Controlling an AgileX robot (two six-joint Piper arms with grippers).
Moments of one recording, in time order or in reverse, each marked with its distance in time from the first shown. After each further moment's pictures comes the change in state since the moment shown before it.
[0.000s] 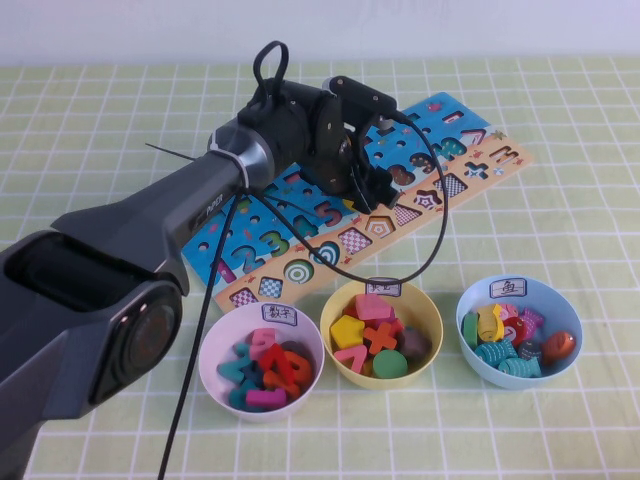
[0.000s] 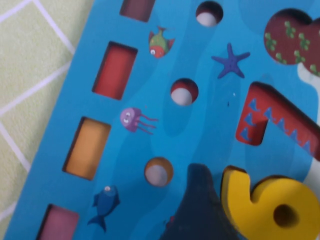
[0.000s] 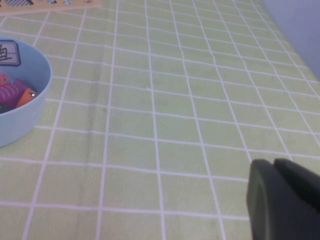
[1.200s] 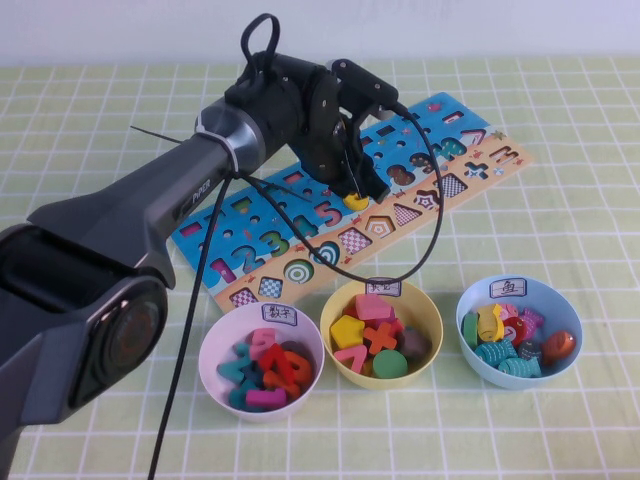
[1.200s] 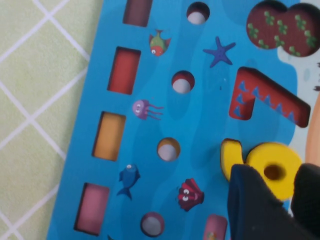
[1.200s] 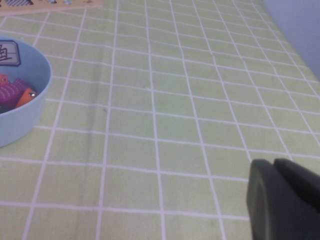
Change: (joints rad) right arm 0.000 0.000 0.000 0.000 0.000 0.000; left arm 0.001 -0.057 0.000 0.030 0.090 0.098
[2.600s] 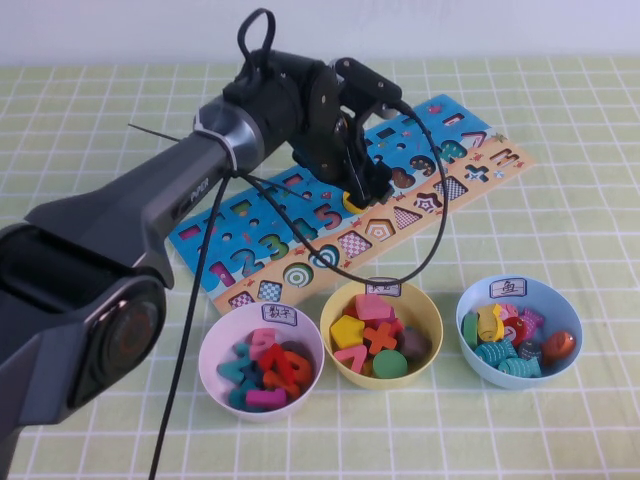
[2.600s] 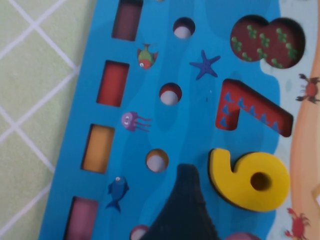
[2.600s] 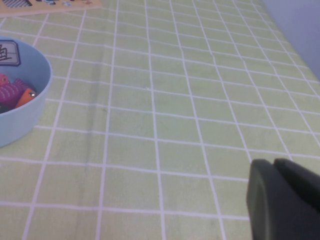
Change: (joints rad) right arm 0.000 0.000 0.000 0.000 0.000 0.000; left arm 0.000 -0.012 0.005 -0.042 0.008 0.034
